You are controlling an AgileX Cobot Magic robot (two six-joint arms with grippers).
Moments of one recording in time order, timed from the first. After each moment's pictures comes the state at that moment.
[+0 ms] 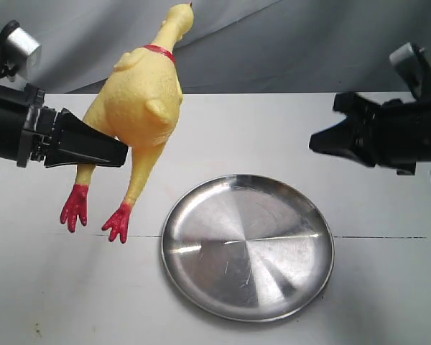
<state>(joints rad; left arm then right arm) 0.09 1.52 -0.95 -1.19 1.21 1.05 0.03 1.52 -0.82 1.40 0.77 -0.88</state>
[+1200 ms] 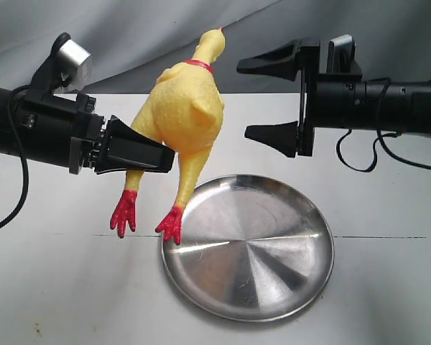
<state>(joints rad) -0.03 1.62 -0.95 -1.35 1.21 1.14 0.10 1.94 -1.12 1.74 1.21 -0.81</state>
